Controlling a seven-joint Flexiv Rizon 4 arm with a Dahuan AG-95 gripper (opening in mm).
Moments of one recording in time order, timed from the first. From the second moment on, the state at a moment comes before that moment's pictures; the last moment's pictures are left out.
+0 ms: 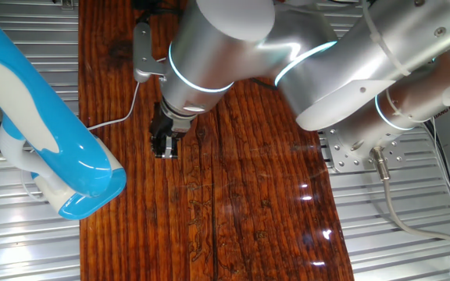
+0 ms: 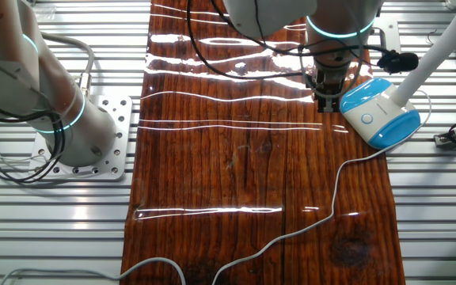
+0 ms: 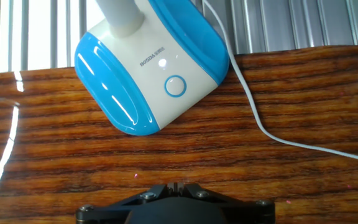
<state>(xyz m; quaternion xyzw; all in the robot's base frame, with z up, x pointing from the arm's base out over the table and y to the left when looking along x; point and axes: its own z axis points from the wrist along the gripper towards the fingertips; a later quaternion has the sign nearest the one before) 0.574 0.041 0.091 0.04 1.00 0.02 0.08</state>
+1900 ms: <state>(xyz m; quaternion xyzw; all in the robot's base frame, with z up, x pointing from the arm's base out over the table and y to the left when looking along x) 0.610 0.037 0.086 0.03 1.00 0.01 0.09</state>
